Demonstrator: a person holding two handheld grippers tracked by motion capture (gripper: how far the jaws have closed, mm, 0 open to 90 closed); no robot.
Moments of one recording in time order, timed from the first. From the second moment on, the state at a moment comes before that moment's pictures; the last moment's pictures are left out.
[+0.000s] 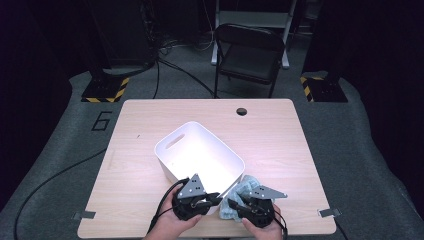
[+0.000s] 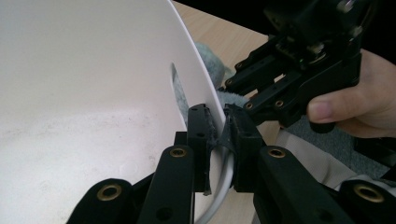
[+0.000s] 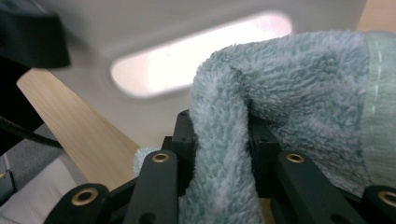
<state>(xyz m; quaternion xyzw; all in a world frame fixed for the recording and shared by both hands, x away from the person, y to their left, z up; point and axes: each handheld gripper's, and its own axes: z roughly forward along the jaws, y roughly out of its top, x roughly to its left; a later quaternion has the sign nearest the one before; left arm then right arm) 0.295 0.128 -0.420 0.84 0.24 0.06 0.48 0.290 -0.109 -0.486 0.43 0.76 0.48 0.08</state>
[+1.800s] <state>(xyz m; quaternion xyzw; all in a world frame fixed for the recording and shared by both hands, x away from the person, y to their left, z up) 0.293 0.124 -0.420 0.84 0.24 0.06 0.48 0.285 -0.113 -0.473 0.41 0.75 0.51 0.09</state>
